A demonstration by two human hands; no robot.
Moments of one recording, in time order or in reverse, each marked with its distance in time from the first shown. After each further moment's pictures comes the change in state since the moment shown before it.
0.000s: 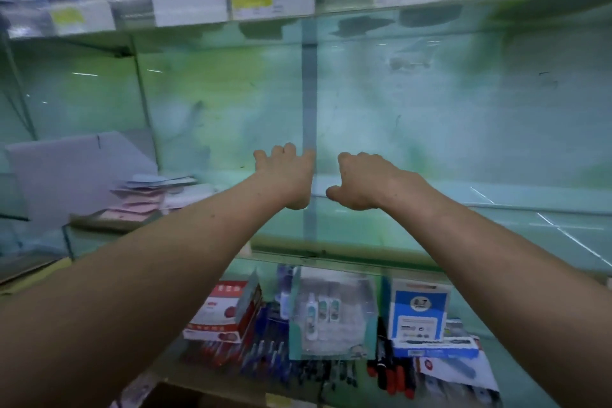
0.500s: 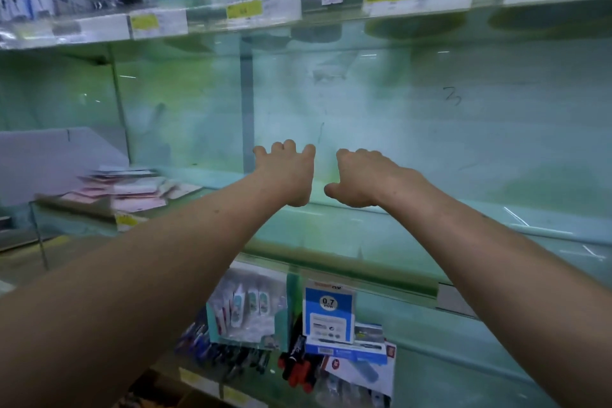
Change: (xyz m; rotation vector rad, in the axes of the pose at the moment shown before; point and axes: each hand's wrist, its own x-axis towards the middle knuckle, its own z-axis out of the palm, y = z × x) left_hand -0.001 0.160 -0.059 0.040 -0.007 -0.129; right_hand -0.037 0.160 -0.028 0.013 0.032 -0.112
